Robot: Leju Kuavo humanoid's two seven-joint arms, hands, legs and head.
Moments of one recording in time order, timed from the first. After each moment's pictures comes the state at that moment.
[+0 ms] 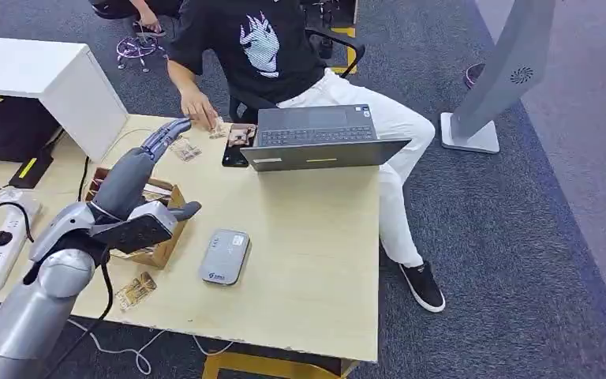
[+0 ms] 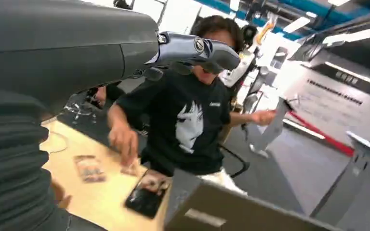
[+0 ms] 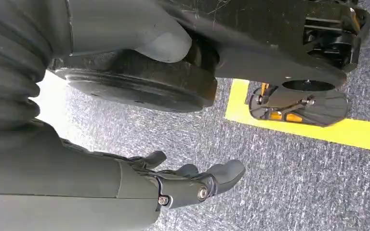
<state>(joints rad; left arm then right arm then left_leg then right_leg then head) -0.41 0.43 -0.38 -1.69 -0.40 -0.08 -0.16 -0.06 0.17 -0.03 -0.18 0.17 -0.21 0.17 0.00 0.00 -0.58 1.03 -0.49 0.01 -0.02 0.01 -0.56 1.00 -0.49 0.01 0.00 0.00</state>
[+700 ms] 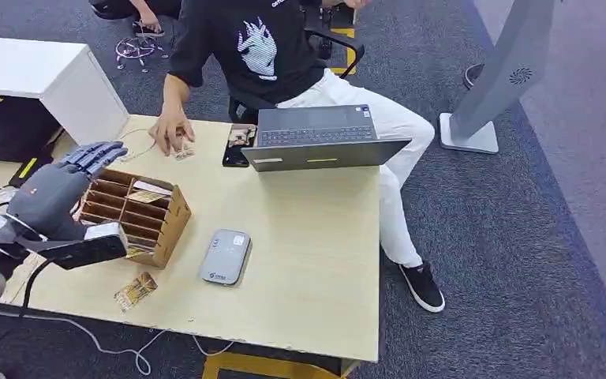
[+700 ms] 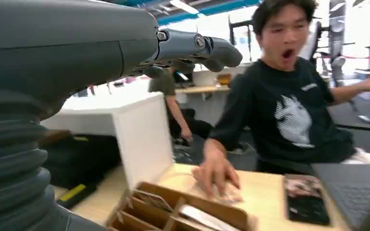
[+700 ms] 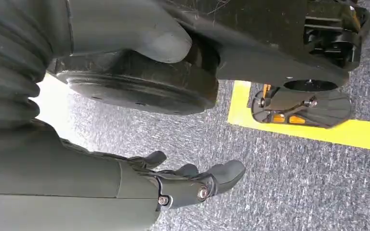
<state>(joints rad) -0.31 0.82 -0.29 -1.82 -0.58 -0.18 0.00 -0.06 0.17 -0.06 -0.18 0.17 -0.20 0.18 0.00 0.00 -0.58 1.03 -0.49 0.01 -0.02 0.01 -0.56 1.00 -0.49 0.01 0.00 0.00</state>
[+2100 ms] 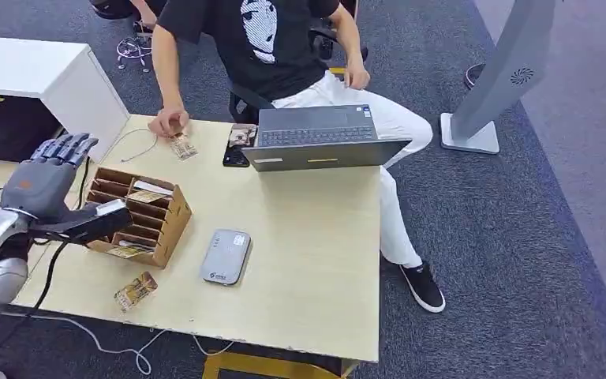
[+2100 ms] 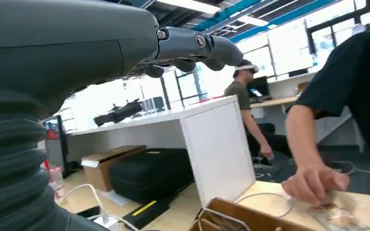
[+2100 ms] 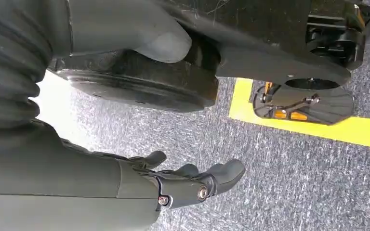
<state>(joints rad) -0.35 0.70 -0.27 -1.56 -0.89 -0.05 0.12 -0.07 0.17 -0.08 -0.19 0.23 -0.21 0.20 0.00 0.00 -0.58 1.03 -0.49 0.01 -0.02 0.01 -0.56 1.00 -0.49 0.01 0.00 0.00</state>
